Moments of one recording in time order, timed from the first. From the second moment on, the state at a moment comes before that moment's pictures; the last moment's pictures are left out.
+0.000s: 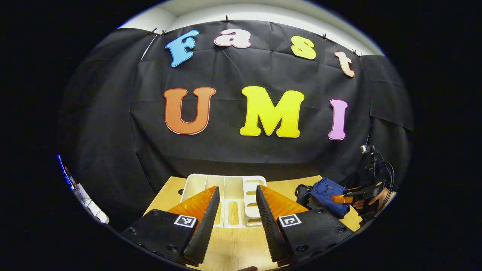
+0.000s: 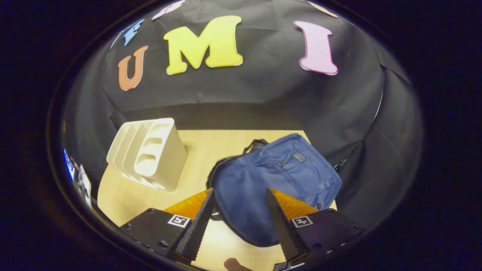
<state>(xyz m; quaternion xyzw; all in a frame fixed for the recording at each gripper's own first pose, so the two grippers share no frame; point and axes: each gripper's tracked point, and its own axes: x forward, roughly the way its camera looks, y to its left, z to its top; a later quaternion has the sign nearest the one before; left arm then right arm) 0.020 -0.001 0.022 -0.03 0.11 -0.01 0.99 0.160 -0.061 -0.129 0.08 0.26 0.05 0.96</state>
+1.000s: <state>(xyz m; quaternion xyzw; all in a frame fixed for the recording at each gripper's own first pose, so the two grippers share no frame) -0.003 -0.013 0.041 -0.04 0.10 0.01 0.99 0.015 -0.063 0.065 0.06 0.02 -0.01 1.00</state>
